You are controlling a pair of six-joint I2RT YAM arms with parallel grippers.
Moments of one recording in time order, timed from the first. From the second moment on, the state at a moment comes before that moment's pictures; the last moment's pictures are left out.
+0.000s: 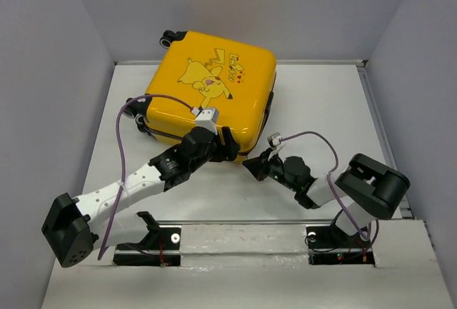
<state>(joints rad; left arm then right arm) -0.85 1.09 0.74 -0.11 -0.20 -0.66 0.82 1.59 0.28 1.19 -0.04 0.44</state>
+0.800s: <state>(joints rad) -0.85 1.10 0.80 -0.12 -0.21 -0.66 0.89 1.33 0.28 0.90 0.18 0.38</state>
